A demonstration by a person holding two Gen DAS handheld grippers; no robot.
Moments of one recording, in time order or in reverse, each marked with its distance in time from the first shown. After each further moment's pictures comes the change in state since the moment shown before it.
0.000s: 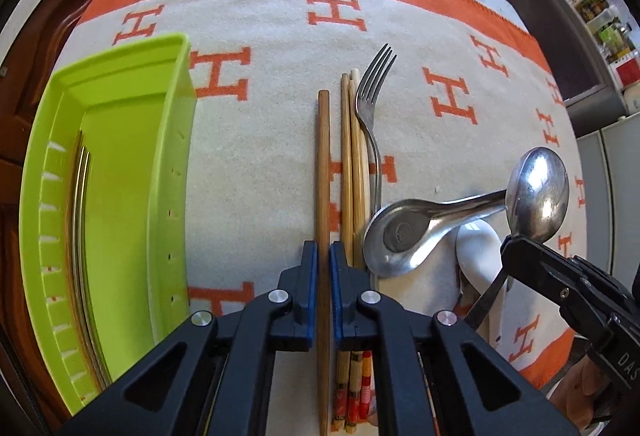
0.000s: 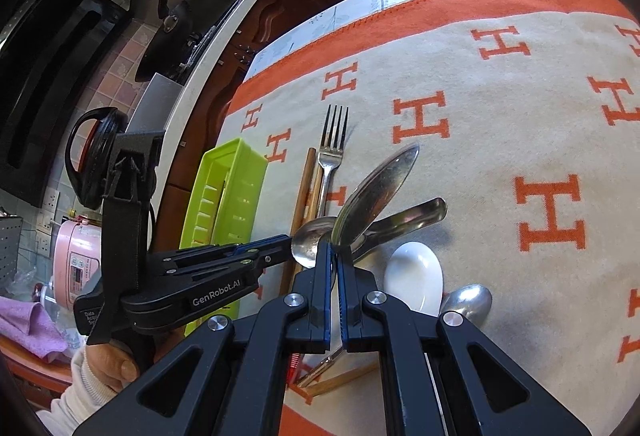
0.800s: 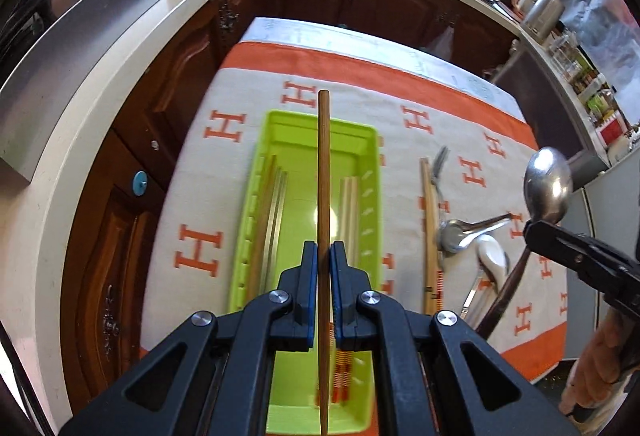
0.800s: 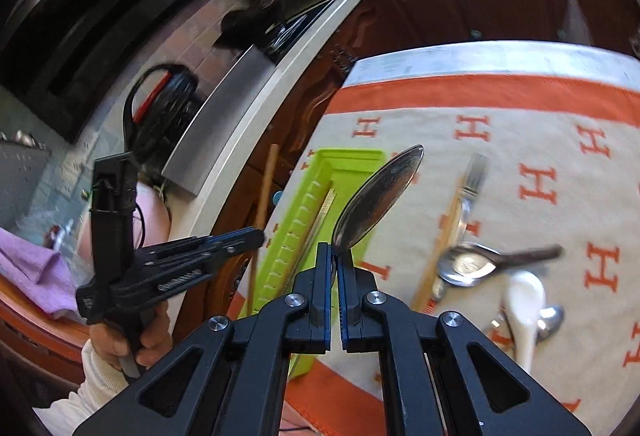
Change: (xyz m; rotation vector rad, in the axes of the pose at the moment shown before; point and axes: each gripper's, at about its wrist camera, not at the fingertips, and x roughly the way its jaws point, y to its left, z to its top) left arm -0.142 0.121 -0.054 -0.094 -0.266 0.036; right arm -0.032 0.165 -0.008 -0.269 -0.010 0.051
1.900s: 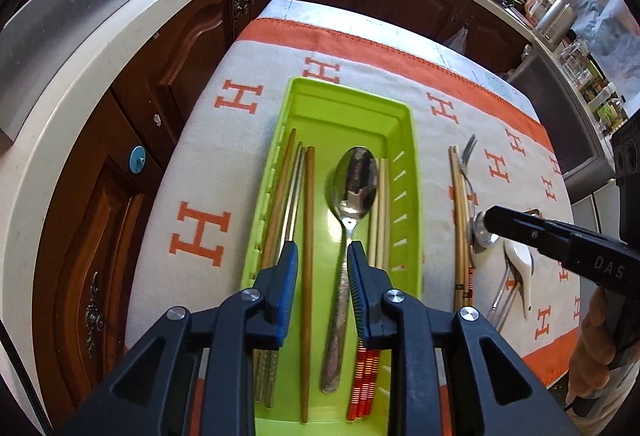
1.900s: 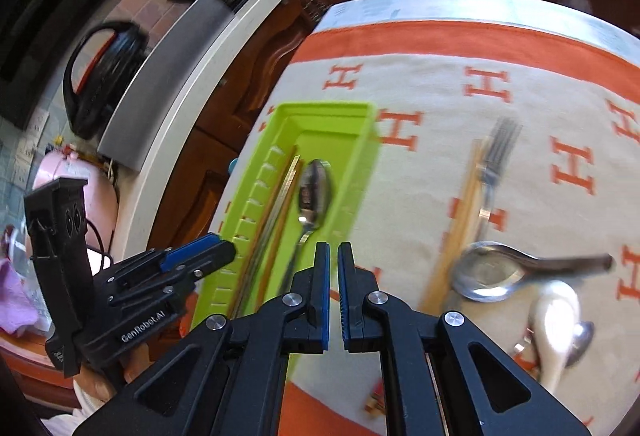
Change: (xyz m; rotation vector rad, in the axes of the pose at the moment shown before) left arm 0.031 0.013 -0.022 -0.038 -0.005 -0.014; right arm 0.086 -0.017 0.010 0.057 0.142 -0.112
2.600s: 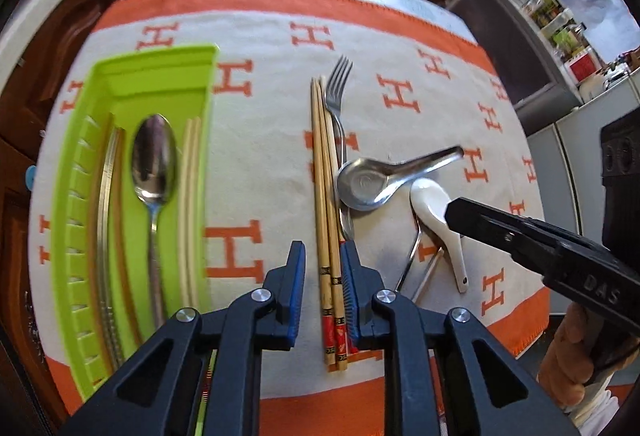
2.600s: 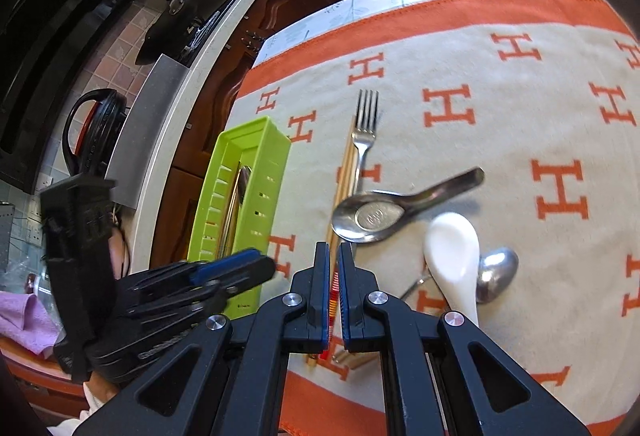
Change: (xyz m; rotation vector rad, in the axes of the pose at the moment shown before) left arm 0.050 -0.126 -0.006 0.164 0.219 -0.128; right arm -0.065 -0.101 -0.053 0.192 -0.070 0.029
